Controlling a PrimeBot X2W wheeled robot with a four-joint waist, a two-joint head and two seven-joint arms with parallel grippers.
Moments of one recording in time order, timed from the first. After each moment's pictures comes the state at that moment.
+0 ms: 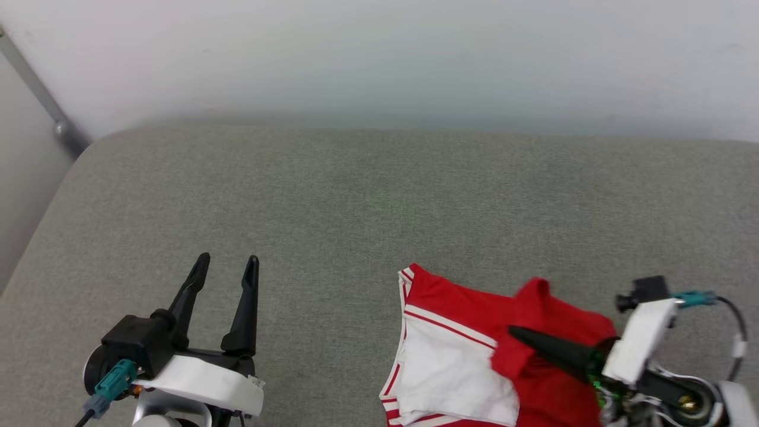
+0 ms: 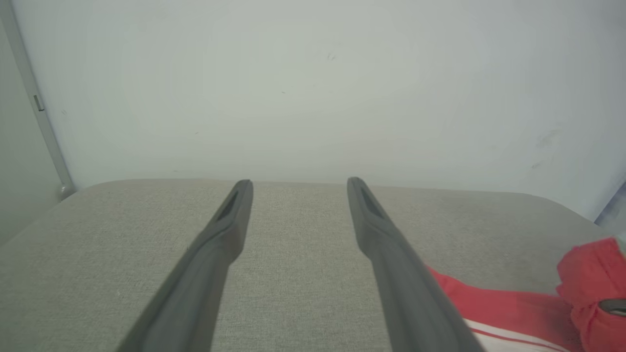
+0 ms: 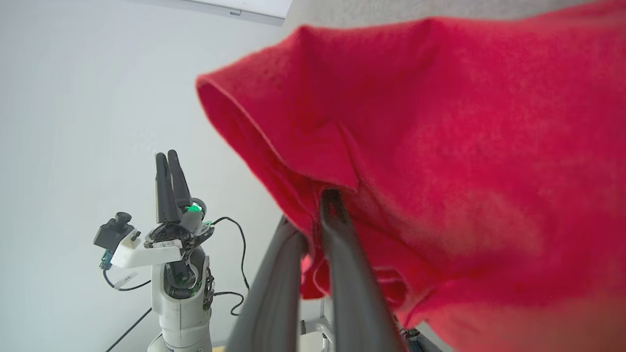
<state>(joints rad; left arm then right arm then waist) -0.06 0.46 -0.39 -0.11 -0.60 0.20 -0.22 -0.18 -0.05 -0.16 0.27 1.19 0.13 1.02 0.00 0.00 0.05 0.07</state>
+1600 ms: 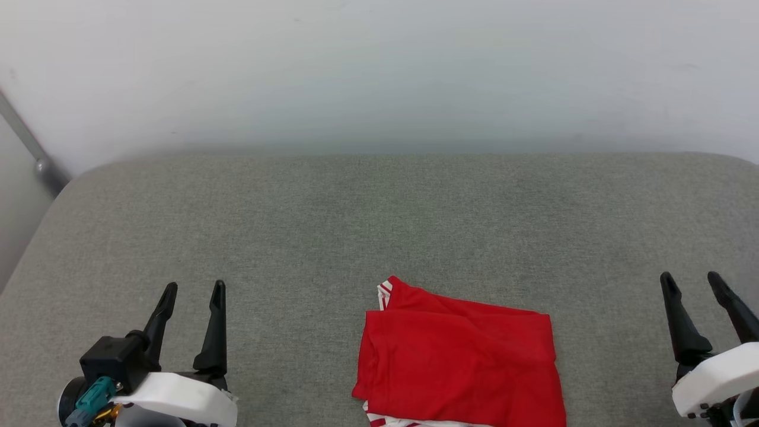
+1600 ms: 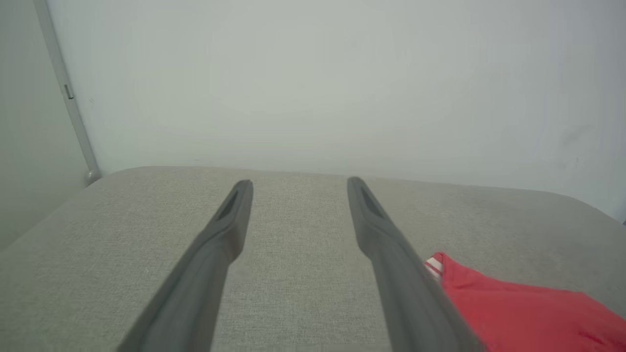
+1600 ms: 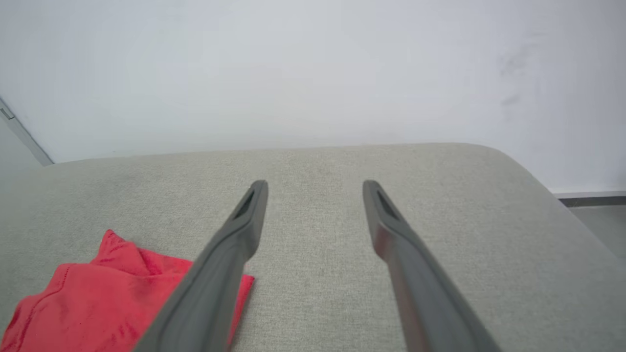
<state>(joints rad) -0.01 0.47 -0.35 -0.03 -0.63 0.22 -0.25 0.03 -0.23 -0.12 -0.01 0.34 0.13 0.13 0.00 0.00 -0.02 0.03</state>
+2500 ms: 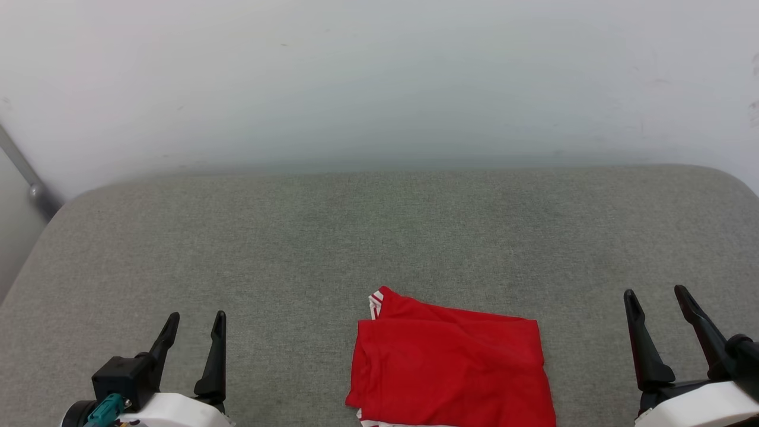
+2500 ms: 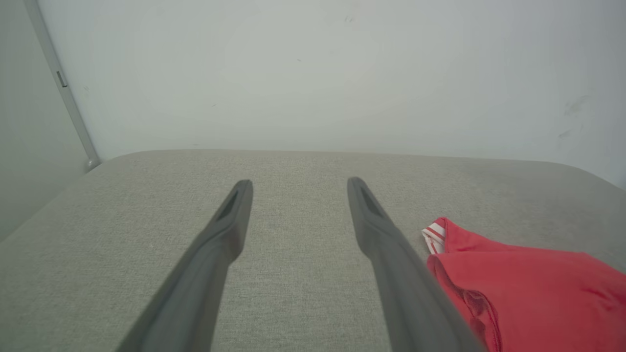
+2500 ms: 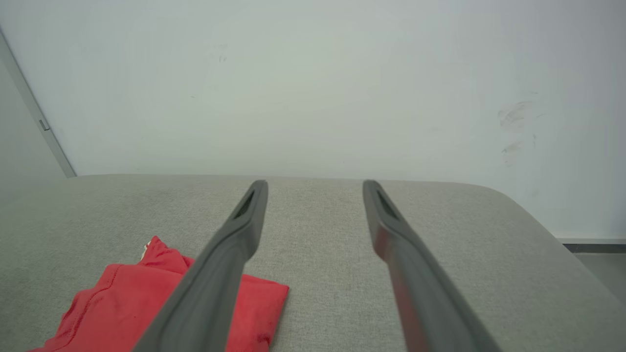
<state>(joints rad) 0.03 0.48 -0.37 0.05 -0.62 0.21 -0.25 0.16 -0.11 -0.07 -0.22 0.17 0.13 0.04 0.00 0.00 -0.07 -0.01</state>
